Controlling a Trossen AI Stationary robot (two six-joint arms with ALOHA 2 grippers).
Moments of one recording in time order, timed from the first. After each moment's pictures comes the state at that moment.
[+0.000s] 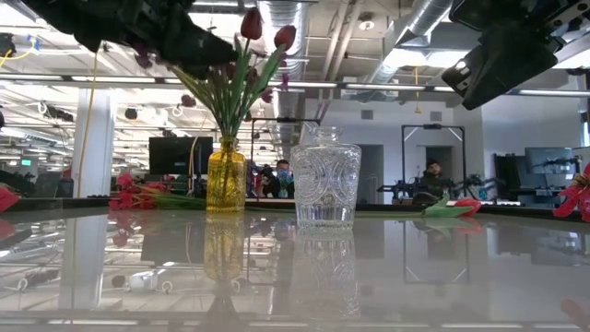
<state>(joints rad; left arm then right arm) 0.20 0.97 0.53 0.25 0.24 0.15 0.28 1.07 0.68 -0.40 0.05 0.18</state>
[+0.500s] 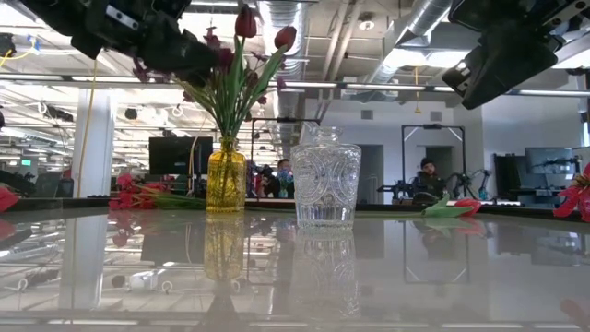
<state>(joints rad) 0.20 0.97 0.52 0.15 0.43 0.21 0.28 1.07 0.68 -0.40 0.05 0.20</state>
